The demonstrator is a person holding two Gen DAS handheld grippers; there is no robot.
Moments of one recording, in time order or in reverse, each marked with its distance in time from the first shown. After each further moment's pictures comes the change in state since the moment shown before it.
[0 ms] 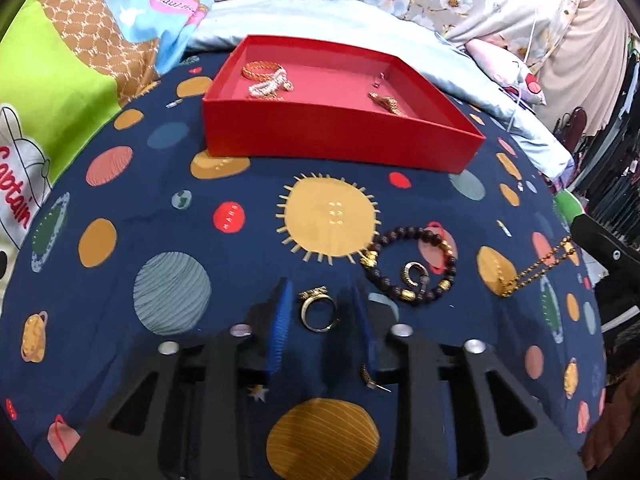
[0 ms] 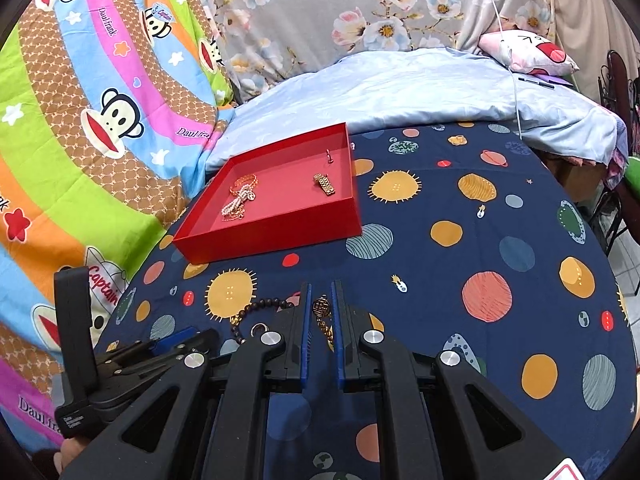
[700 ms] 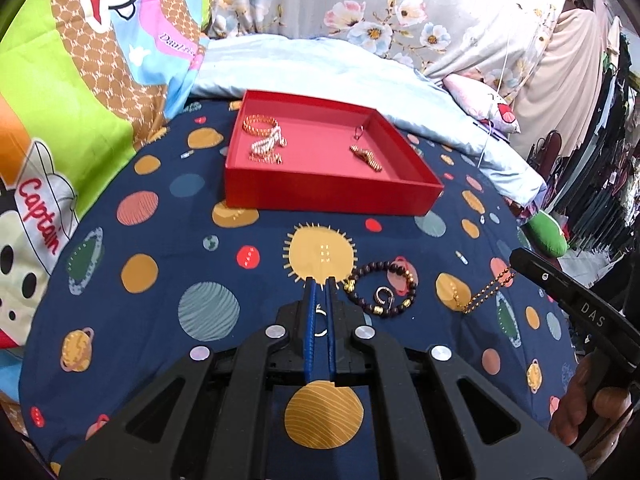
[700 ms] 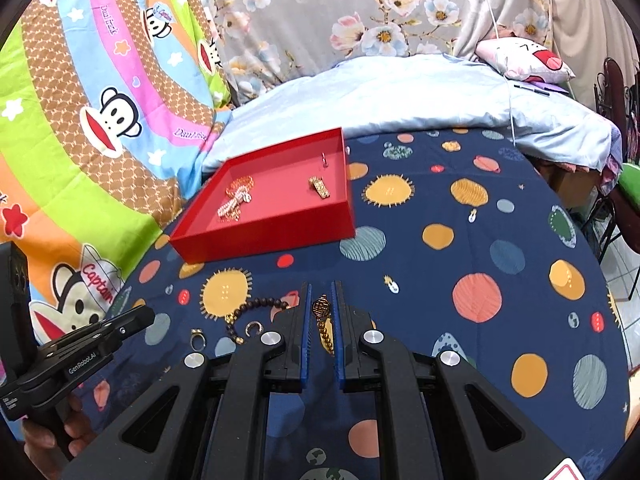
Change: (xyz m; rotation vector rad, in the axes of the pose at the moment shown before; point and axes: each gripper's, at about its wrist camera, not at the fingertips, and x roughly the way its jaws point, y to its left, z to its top) left arm -0.063 0.010 0.007 0.001 -0.129 -0.083; right arm -0.010 0.001 0.000 -0.013 -0.024 -0.022
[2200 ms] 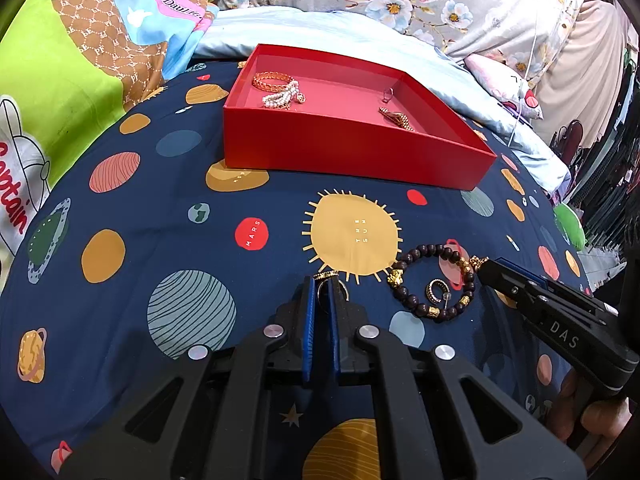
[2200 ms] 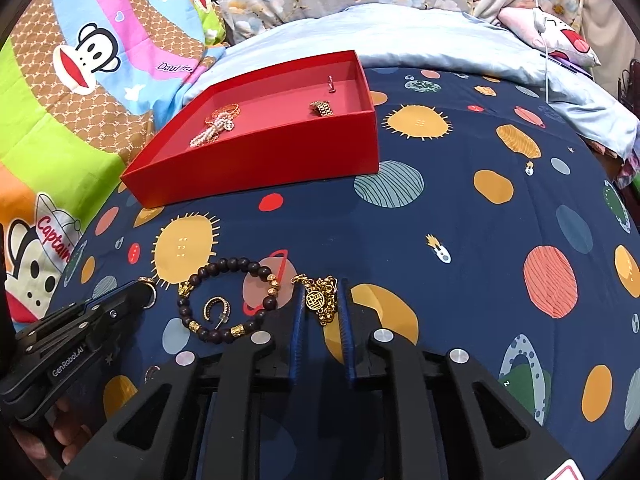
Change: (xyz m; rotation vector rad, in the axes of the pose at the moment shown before) left arm 0.066 0.014 -0.013 -0.025 0.082 0.044; right arm 0.092 0.011 -0.021 -0.066 0.190 -0.045
